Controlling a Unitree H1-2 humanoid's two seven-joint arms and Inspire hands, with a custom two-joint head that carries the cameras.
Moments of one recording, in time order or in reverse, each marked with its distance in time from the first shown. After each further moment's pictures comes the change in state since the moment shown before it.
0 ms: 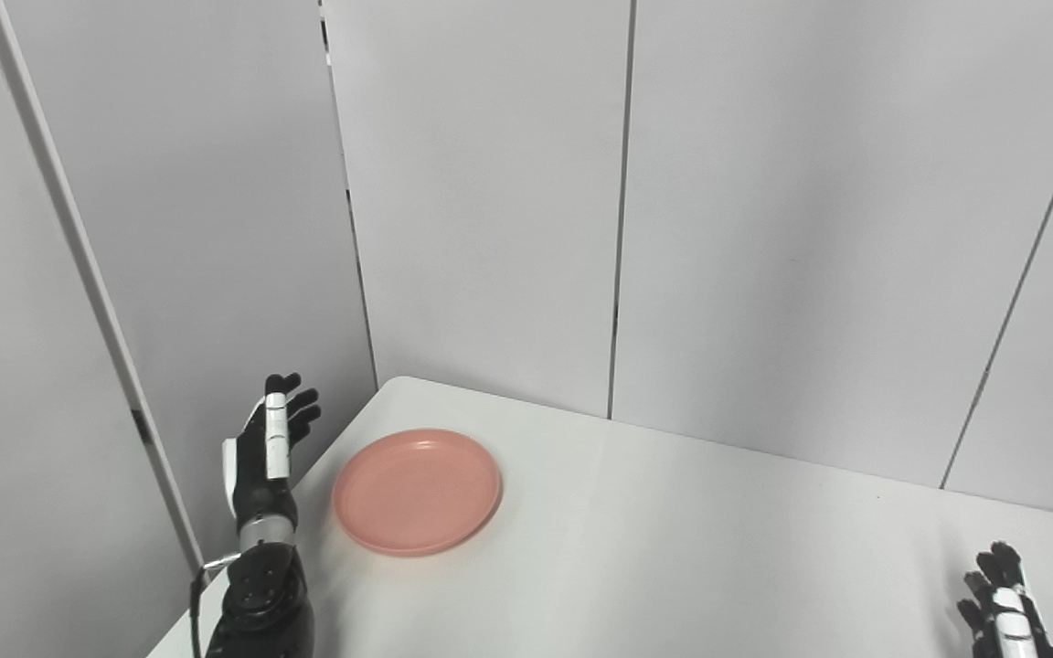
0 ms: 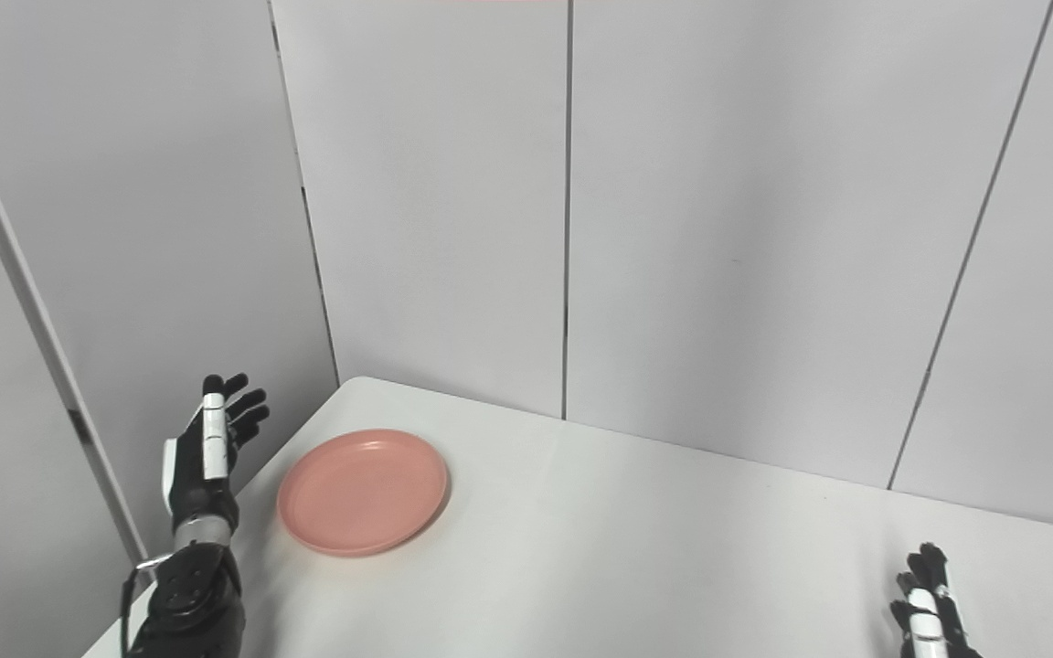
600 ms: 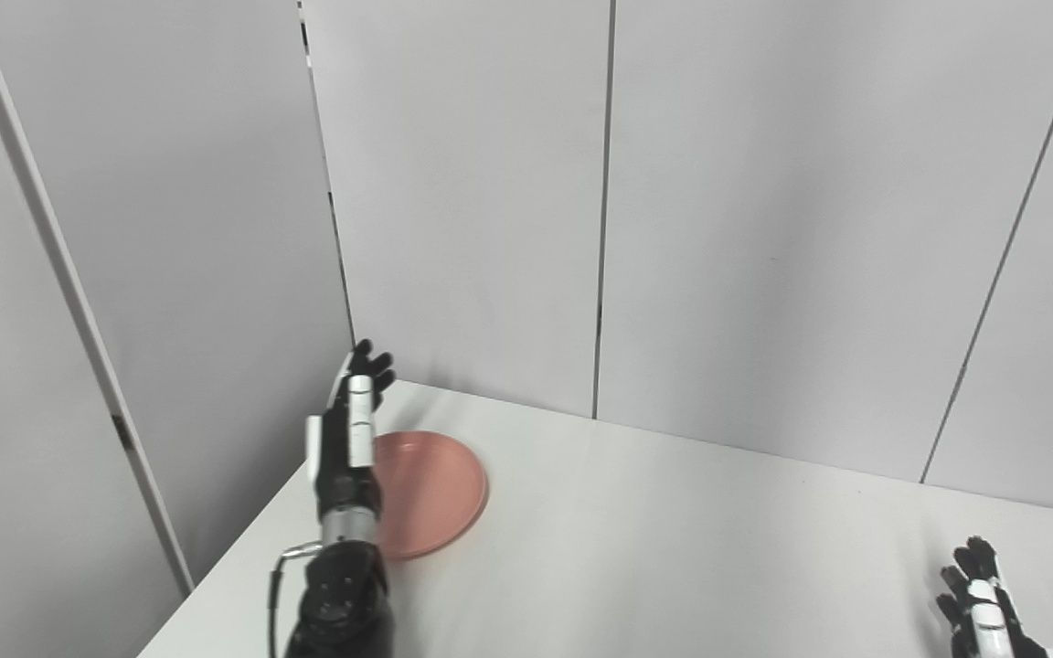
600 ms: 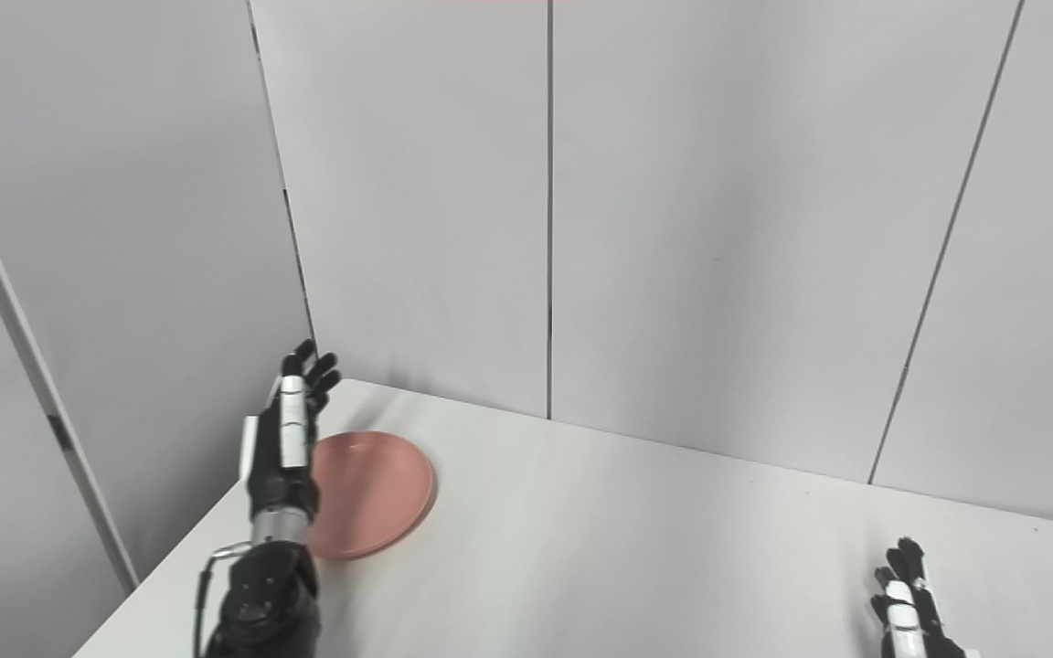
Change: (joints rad) left arm 0.000 -0.139 -0.062 -0.256 0.048 0.075 -0.004; right arm -0.014 -0.002 -0.004 0.038 0.000 -0.009 0.000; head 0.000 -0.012
